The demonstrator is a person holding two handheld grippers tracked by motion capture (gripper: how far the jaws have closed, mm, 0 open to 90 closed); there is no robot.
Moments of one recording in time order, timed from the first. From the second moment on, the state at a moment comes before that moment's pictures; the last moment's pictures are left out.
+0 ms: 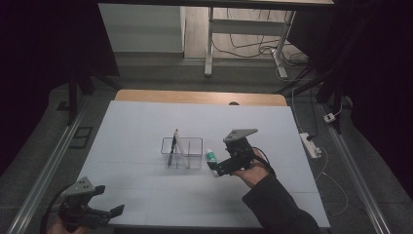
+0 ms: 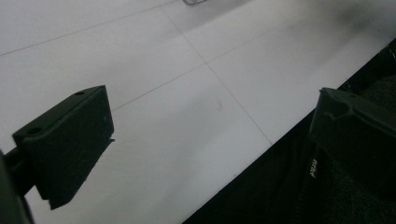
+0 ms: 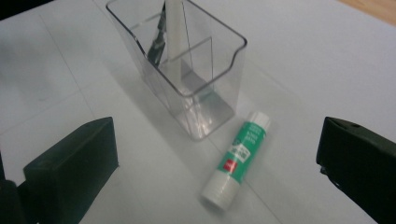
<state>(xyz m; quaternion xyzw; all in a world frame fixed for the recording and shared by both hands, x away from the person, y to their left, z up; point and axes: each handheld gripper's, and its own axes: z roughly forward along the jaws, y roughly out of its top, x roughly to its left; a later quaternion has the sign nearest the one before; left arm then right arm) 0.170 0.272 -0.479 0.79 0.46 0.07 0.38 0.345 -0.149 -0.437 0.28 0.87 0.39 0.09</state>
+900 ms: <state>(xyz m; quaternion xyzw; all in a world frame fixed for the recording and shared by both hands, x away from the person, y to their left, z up) 0.170 0.273 -0.479 0.80 0.46 0.07 0.38 0.365 -0.155 -0.466 0.29 0.90 0.32 0.10</state>
